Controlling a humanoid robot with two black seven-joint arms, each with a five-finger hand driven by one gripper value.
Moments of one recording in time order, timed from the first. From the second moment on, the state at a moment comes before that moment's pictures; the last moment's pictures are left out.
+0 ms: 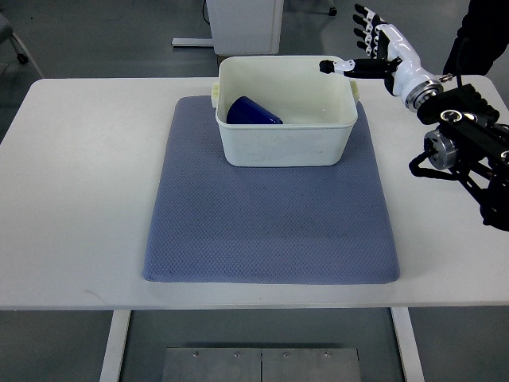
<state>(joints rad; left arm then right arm) -0.04 0.00 -0.10 -0.15 0.09 0.06 -0.04 0.99 -0.29 0.59 0.86 -0.57 -0.14 0.19</state>
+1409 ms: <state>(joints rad) -0.04 0.00 -0.10 -0.15 0.09 0.06 -0.04 0.53 -0.04 1.42 0.89 -0.57 -0.01 0.05</state>
